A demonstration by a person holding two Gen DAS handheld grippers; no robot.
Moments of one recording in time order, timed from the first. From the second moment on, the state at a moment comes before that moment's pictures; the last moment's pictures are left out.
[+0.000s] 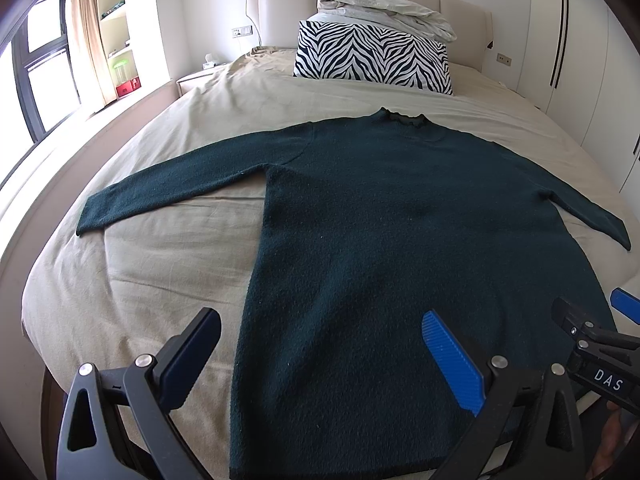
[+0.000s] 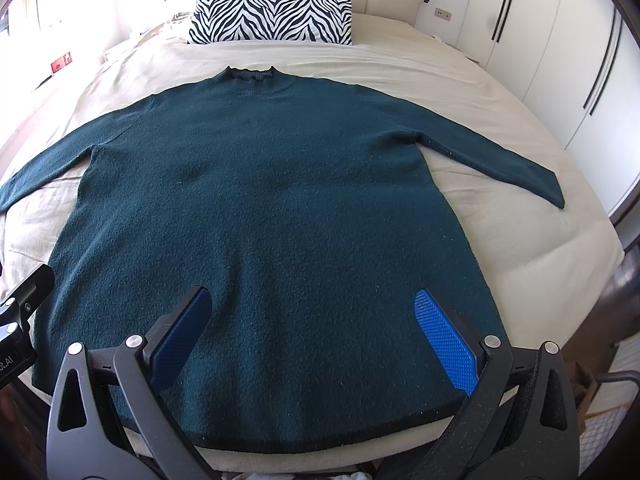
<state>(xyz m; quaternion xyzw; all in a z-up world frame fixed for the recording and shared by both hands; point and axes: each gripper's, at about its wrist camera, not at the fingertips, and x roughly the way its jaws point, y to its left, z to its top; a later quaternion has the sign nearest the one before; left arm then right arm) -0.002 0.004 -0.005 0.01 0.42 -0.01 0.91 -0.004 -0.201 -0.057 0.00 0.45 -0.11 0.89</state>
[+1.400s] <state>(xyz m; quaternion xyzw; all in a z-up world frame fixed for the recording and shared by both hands) -0.007 0.010 -0.014 0.02 0.42 0.00 0.91 0.002 -0.195 -0.069 0.00 0.46 -0.11 0.88</state>
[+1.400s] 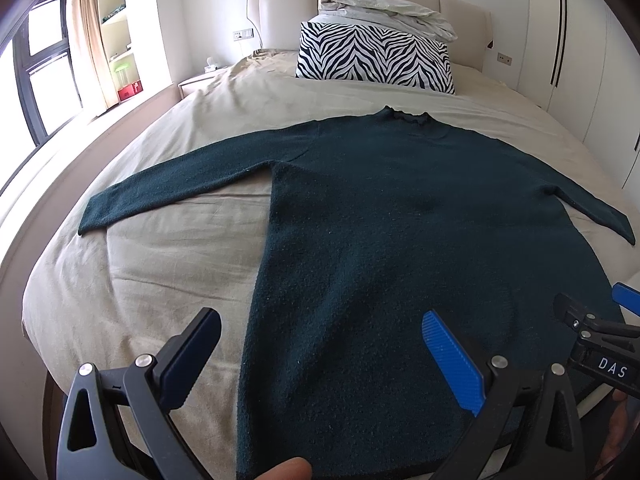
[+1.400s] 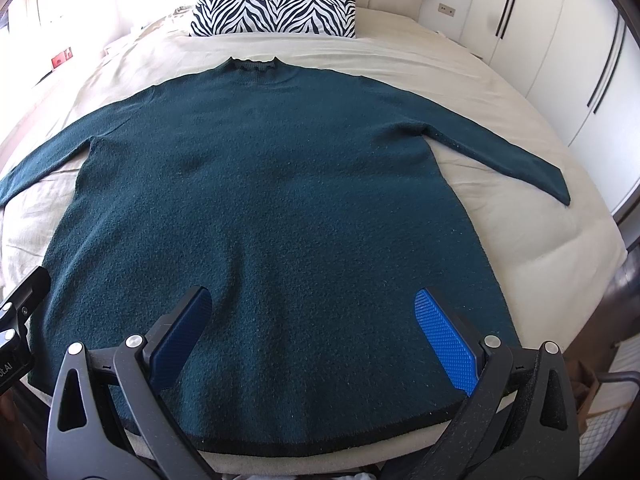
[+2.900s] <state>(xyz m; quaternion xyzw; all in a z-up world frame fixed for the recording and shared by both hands) 0.130 0.430 -0.116 -0.66 0.19 0.13 0.72 0.108 -0.145 -0.012 0.13 0.34 0.08 0.93</state>
